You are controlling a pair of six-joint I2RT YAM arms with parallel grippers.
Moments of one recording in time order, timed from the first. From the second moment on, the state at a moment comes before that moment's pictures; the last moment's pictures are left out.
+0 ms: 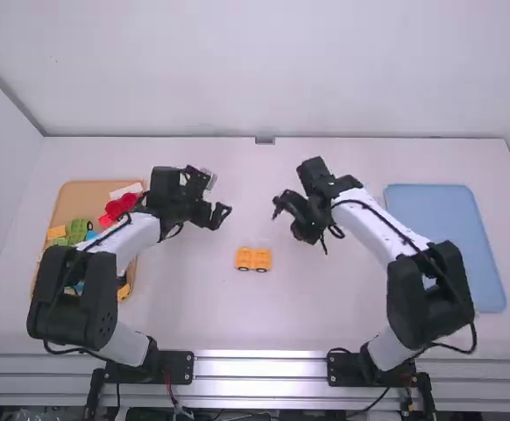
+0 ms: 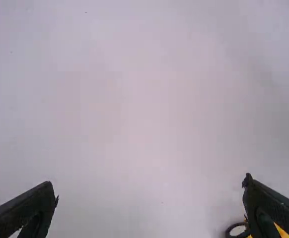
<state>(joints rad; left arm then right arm) -0.09 1.60 0.88 -0.10 0.44 0.20 0.44 1.76 1.20 -0.89 -0.13 -0.66</state>
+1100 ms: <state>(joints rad) -0.08 1.60 0.94 -0.26 0.46 0.47 0.55 1.82 1.22 -0.85 -0.12 -0.89</state>
